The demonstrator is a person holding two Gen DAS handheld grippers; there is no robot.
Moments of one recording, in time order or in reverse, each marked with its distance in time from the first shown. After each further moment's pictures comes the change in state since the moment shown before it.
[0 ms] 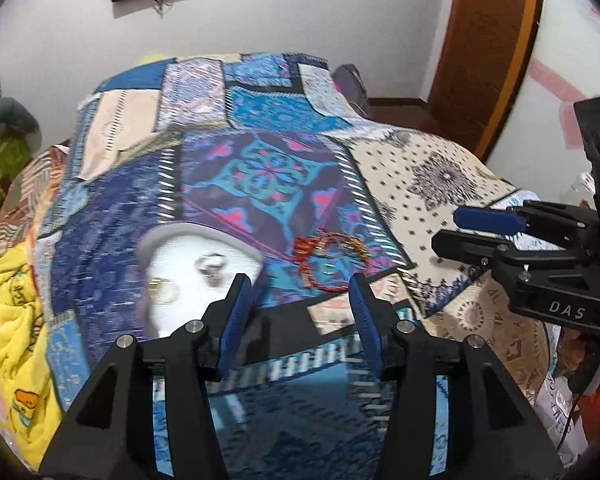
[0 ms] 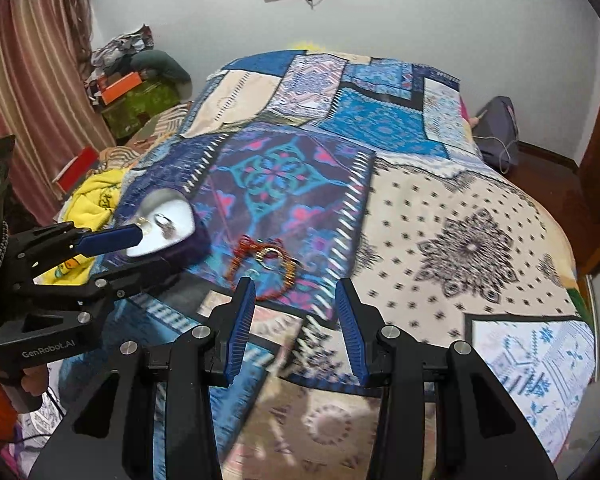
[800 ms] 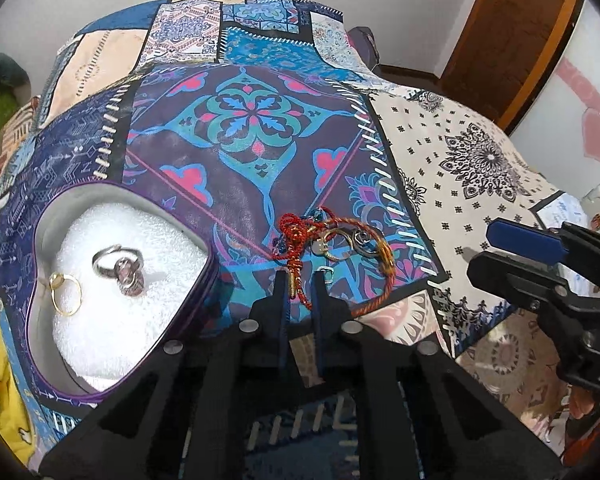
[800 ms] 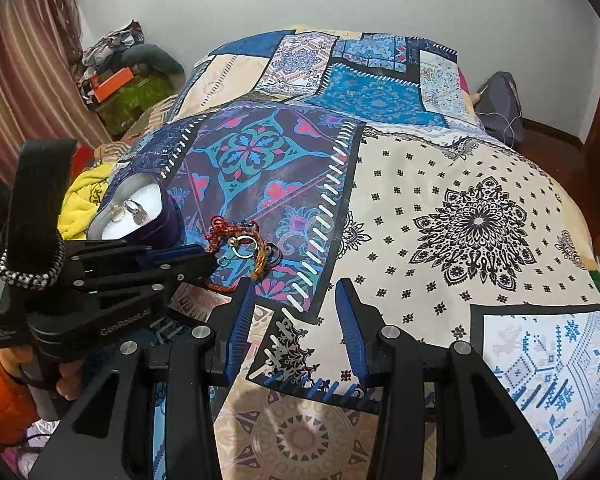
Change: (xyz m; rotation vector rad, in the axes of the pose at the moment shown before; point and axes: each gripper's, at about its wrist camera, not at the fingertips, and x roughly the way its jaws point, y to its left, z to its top) left arm 0.084 -0.002 0.005 -0.087 0.149 -0.004; right arm 0.022 -0.021 -0.007 0.045 0.053 0.039
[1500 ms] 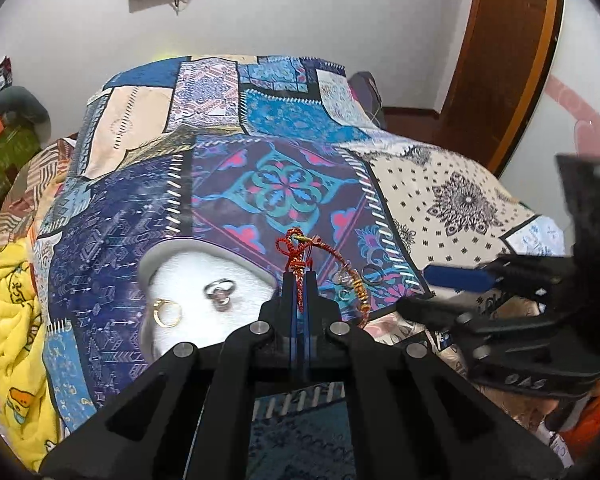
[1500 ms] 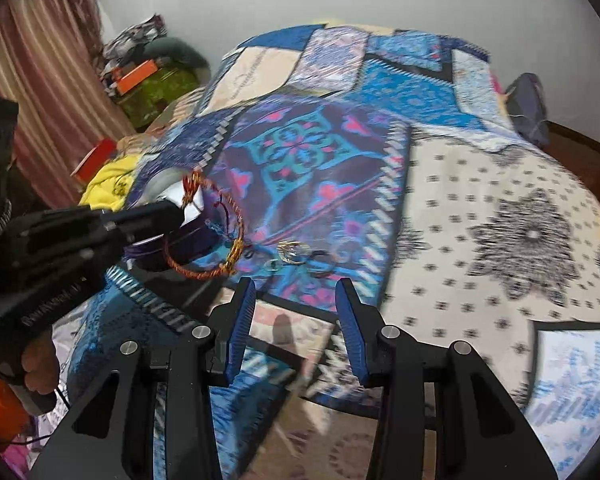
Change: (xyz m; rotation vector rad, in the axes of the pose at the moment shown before) left arm -0.077 0.016 0.000 0.022 -0.179 0.027; right arm 0.019 0.030 0.009 -0.038 0.029 0.101
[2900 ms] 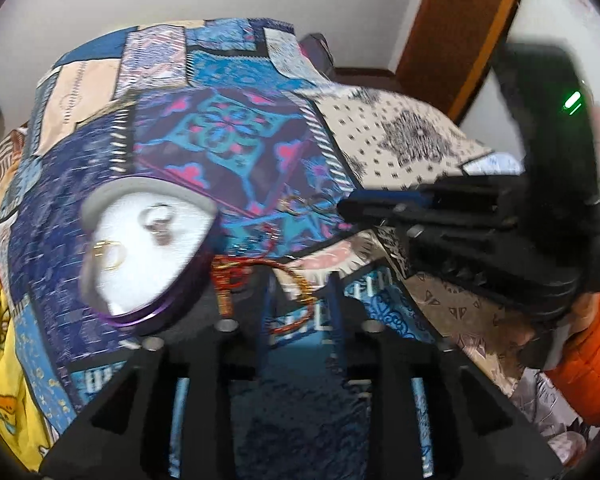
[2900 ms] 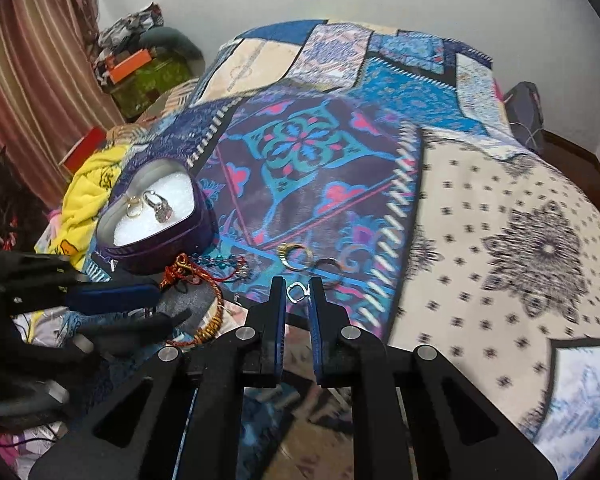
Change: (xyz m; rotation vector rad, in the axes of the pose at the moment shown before) left arm 0.014 -0.020 -0.033 0.103 0.154 -0.150; right arm 0.007 0.003 0.004 -0.021 -0.004 -0.075
